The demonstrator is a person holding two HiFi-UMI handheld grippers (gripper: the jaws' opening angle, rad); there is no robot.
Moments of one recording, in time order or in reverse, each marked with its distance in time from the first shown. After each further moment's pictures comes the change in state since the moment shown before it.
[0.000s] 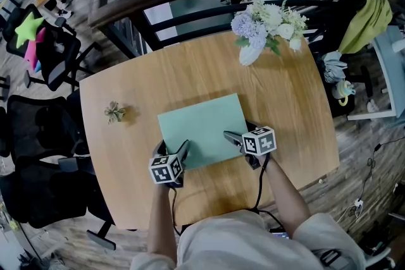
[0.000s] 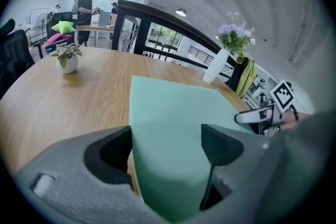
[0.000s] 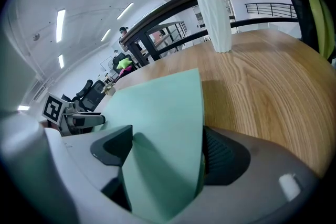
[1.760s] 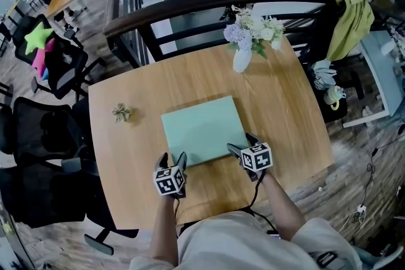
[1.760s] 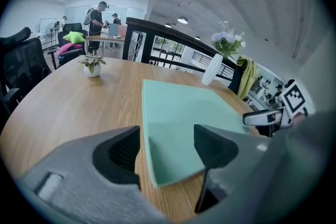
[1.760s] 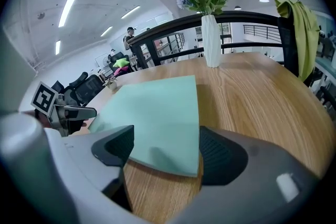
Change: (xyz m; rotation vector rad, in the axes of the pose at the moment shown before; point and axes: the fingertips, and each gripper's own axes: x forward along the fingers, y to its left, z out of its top) left arm -0.062 -0.007 -0.035 0.007 -0.081 0.076; right arm -0.059 0.022 -0.043 -0.095 -0.094 -0.150
